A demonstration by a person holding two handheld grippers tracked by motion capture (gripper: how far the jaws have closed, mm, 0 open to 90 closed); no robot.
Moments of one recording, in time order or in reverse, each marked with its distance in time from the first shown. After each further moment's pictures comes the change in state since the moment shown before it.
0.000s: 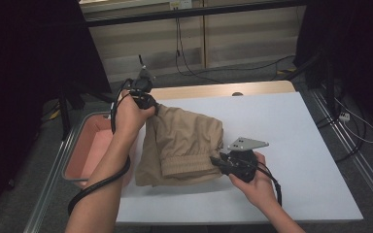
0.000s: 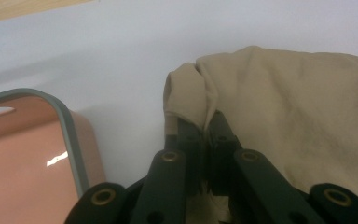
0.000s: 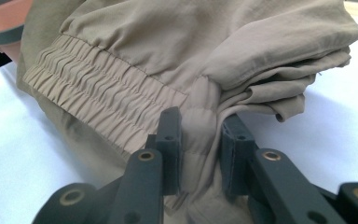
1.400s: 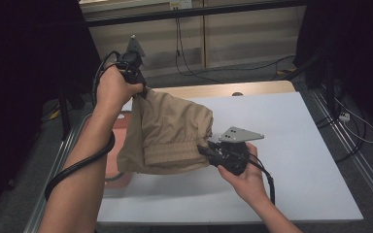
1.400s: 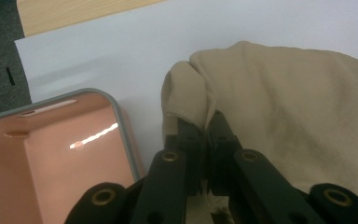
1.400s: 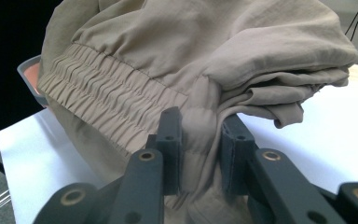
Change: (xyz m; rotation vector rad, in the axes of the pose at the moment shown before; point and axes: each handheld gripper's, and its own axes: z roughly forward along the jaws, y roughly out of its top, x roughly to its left) left arm 0.006 0.038 -0.070 0.077 0.052 0.004; right arm 0.027 0.043 -0.006 -0.138 0.036 -0.024
